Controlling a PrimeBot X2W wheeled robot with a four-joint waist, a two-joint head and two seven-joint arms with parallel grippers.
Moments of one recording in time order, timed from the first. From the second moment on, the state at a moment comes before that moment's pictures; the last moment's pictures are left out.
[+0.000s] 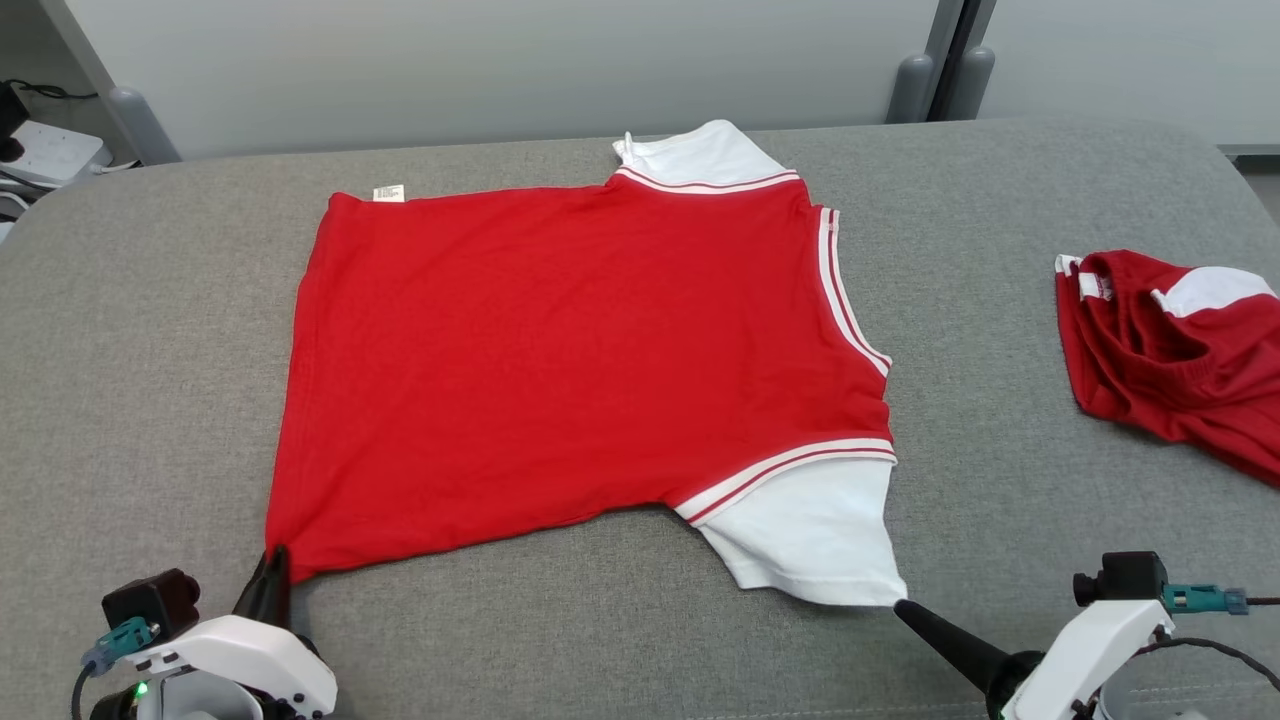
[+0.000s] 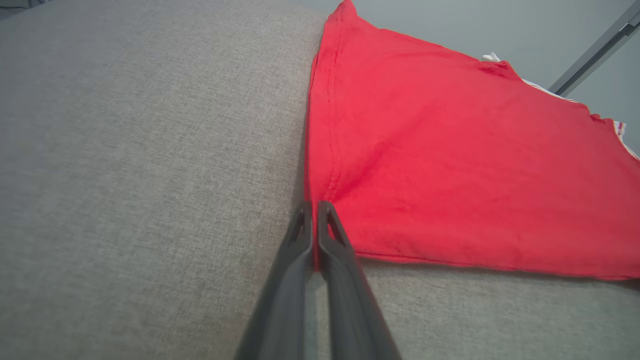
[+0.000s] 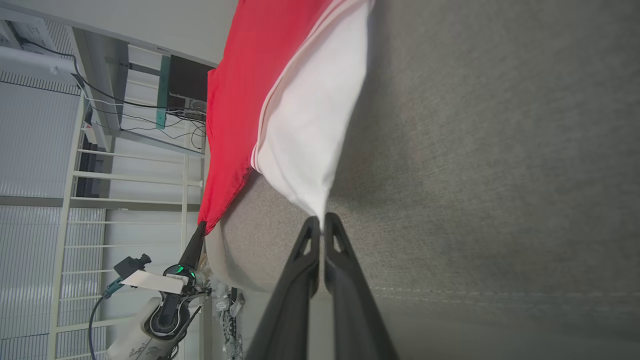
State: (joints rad) left arm -0.31 0.17 -0.05 0.91 -0.51 -0.13 -0.26; right arm -0.16 -0.45 0.61 0.26 1.56 0.13 0.21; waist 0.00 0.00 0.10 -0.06
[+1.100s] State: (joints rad) left arm -0.14 0.04 0.12 0.54 -0.21 -0.12 -0.26; right arm -0.28 -0.18 0.18 0.48 0.57 0.13 -0.25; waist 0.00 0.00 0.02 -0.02
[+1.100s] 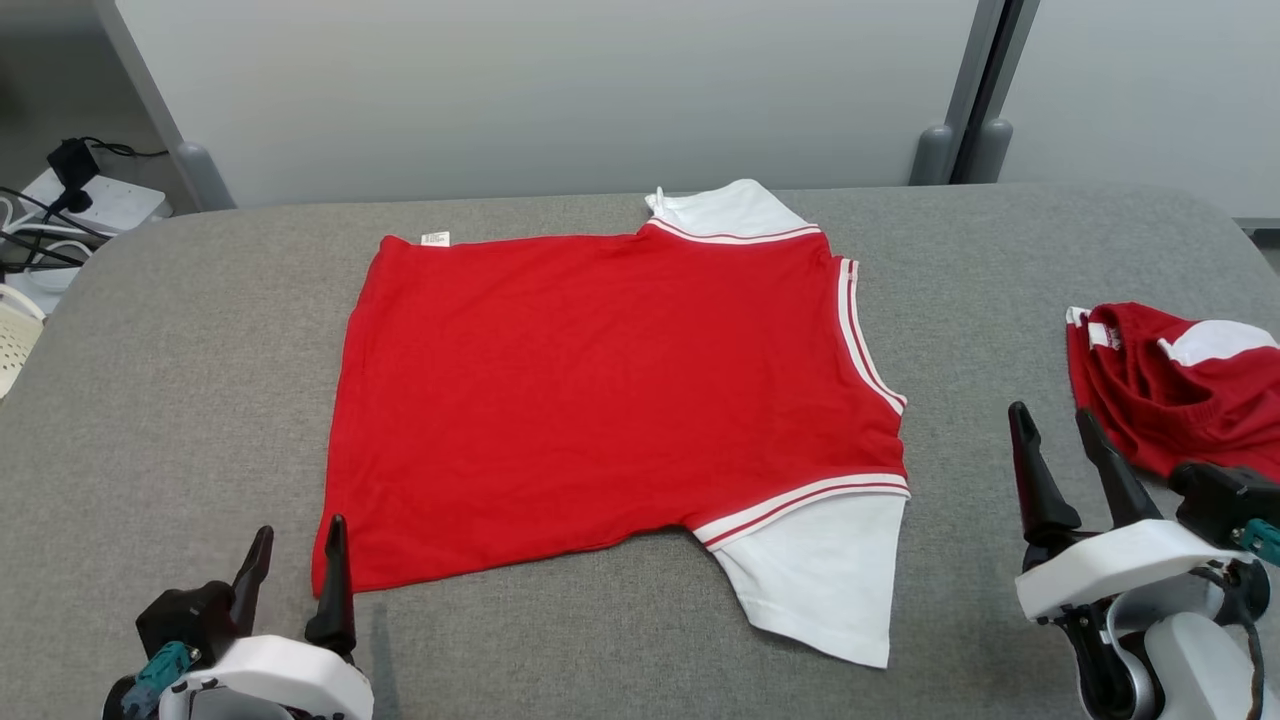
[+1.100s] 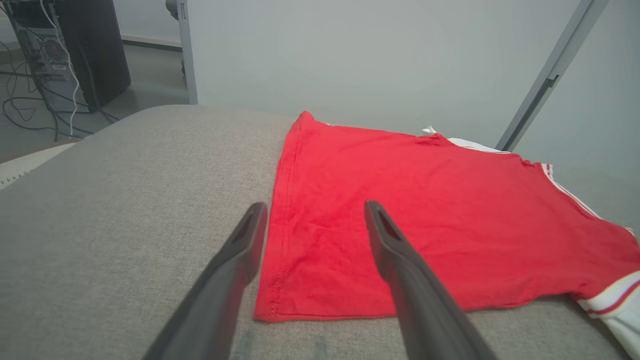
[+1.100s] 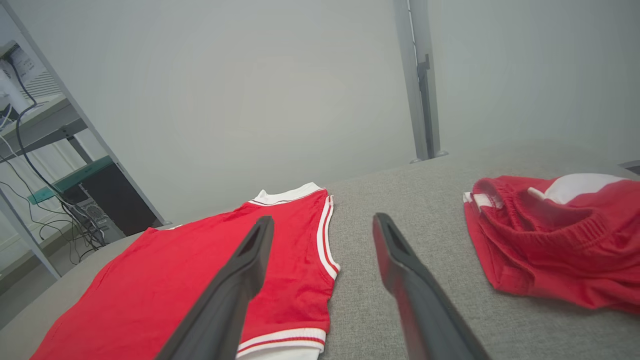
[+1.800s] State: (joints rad) left arm -0.01 0.04 0.07 0.36 -0.19 -0.07 -0.26; right arm -0.12 -0.08 0.10 0.39 0.23 0.13 -0.25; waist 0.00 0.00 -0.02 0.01
